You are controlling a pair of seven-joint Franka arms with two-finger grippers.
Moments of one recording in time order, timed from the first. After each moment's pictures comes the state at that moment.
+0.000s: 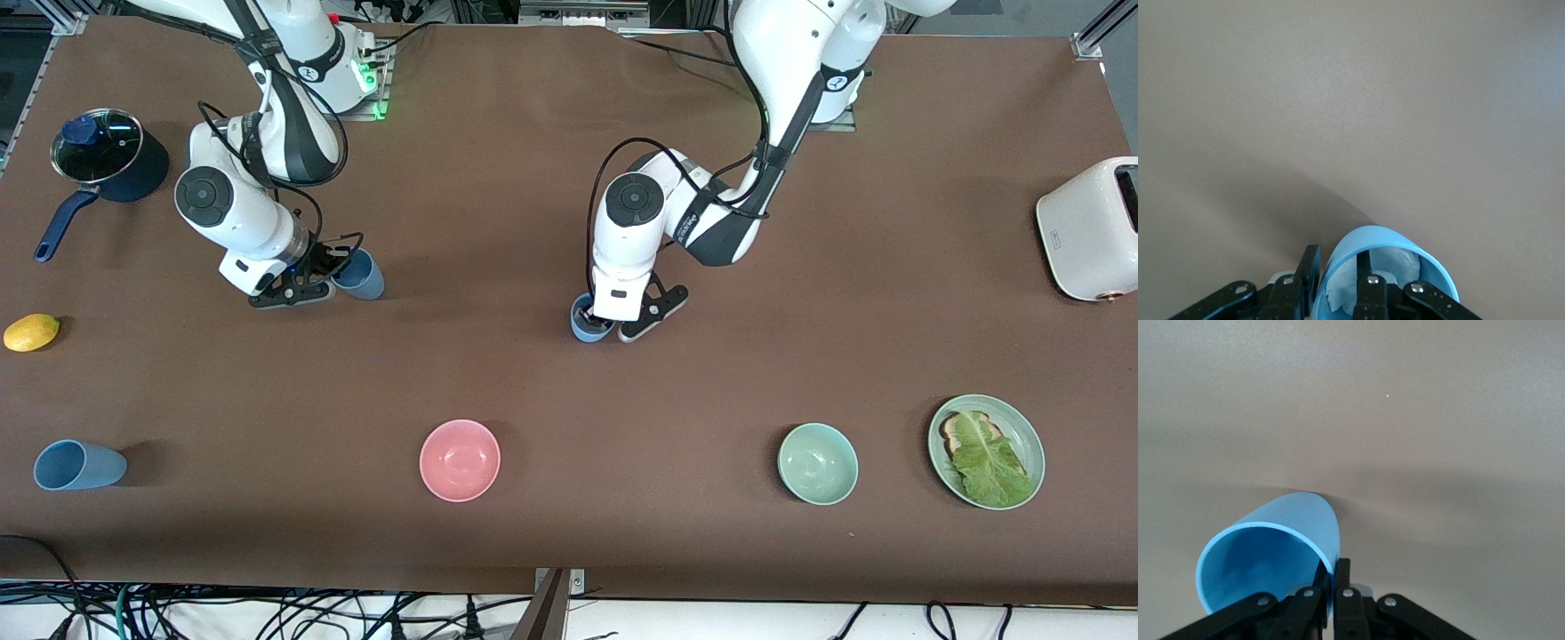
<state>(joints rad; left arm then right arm) -0.66 0.63 -0.03 -1.65 0.04 2.35 -1.40 0.17 0.17 0.02 -2.30 0.03 2.35 0.00</state>
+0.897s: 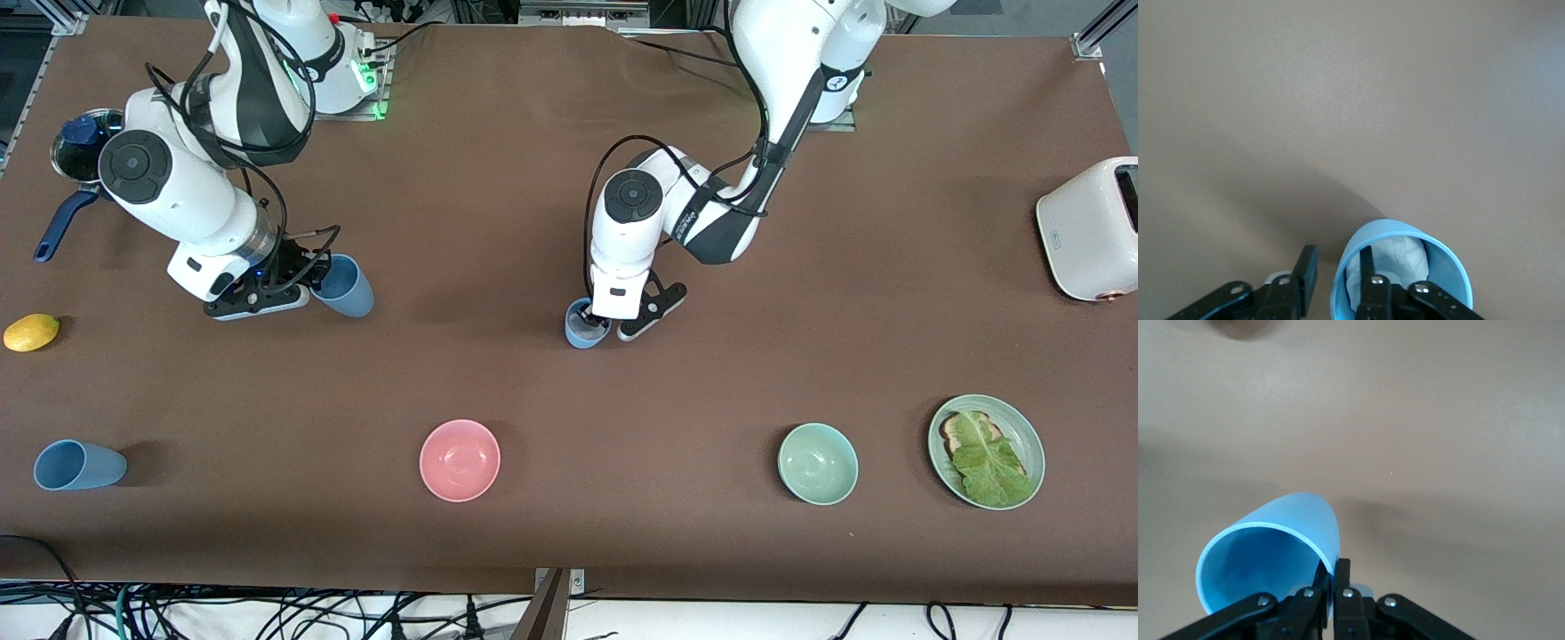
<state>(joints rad) -0.67 0.62 -0.03 -1.64 0.04 2.36 -1.41 0.18 0.12 0.05 -1.99 0.03 2.07 0.03</state>
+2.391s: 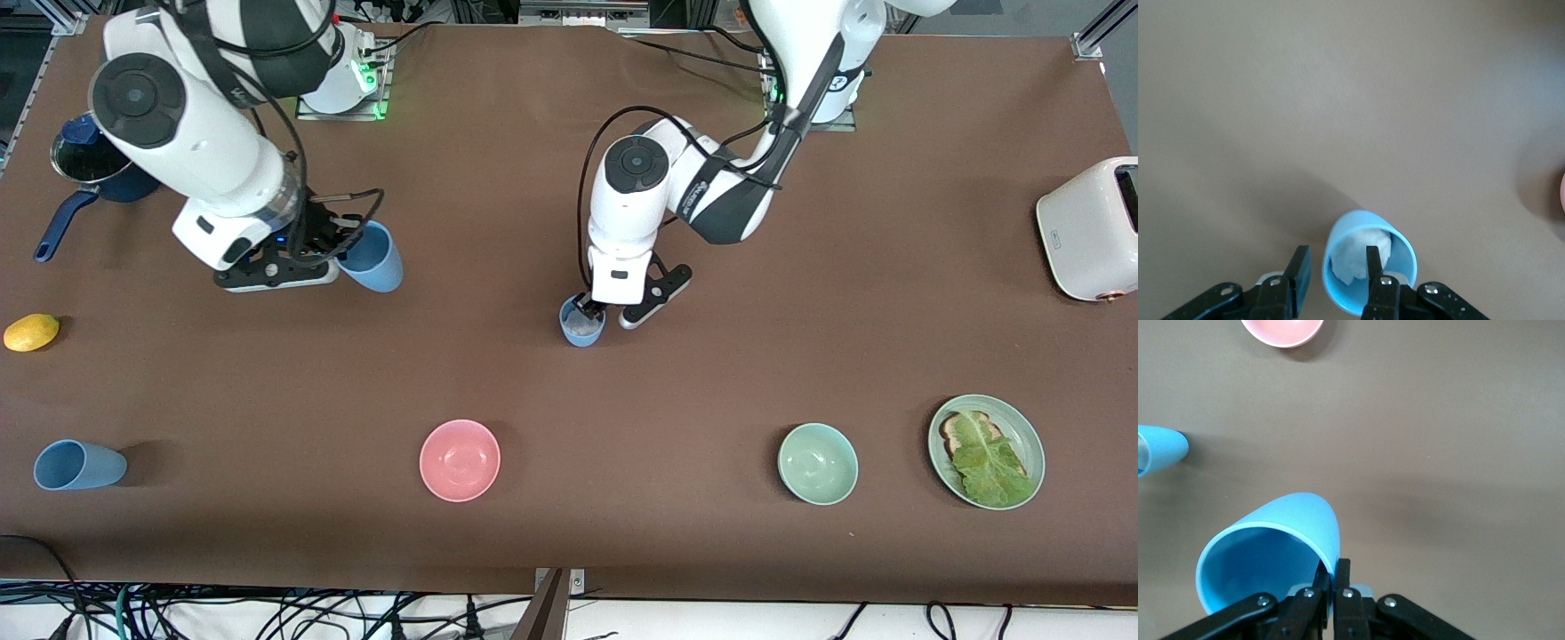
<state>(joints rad) -0.65 0.53 -0.03 -1.60 0.04 2.23 -1.43 0.34 0.17 0.05 -1.64 0.03 1.74 0.29</state>
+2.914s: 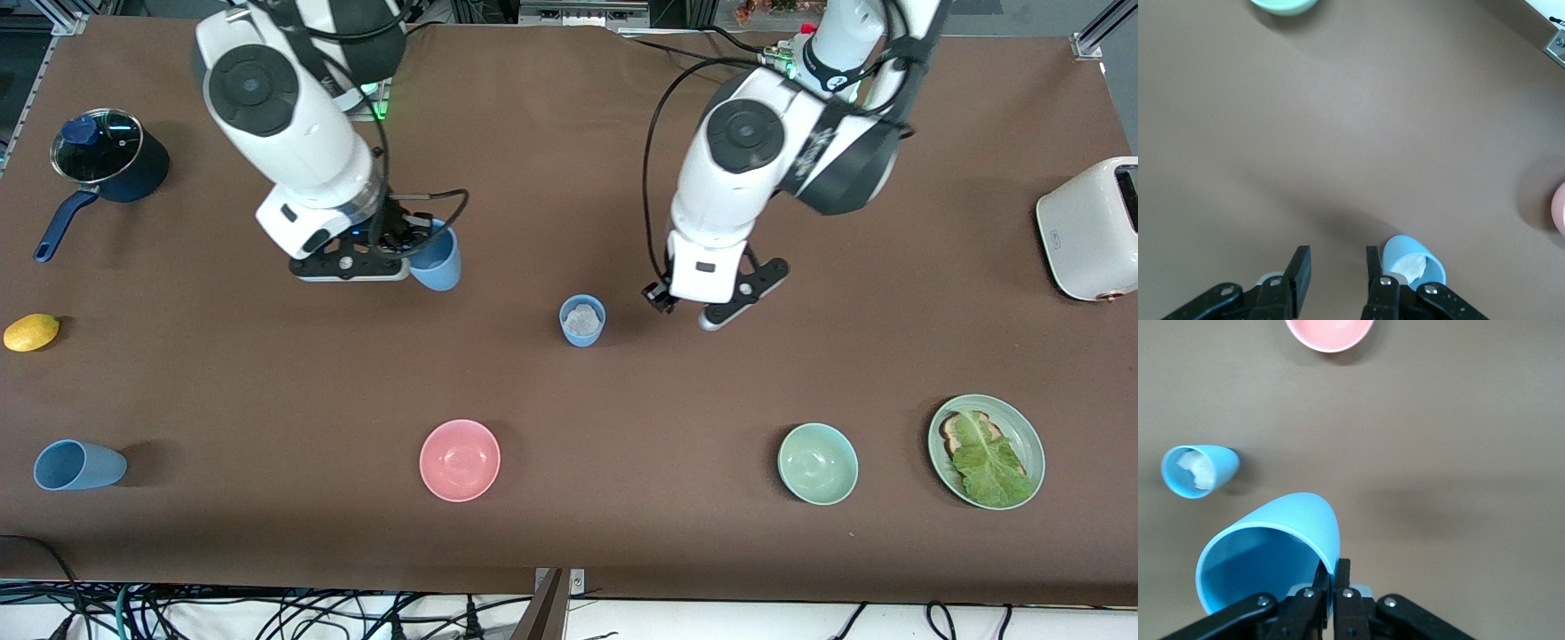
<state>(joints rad) -0.50 0.35 -0.03 -1.52 -0.01 1.91 -1.15 0.48 0.27 0.05 -1.52 0.04 1.74 0.54</state>
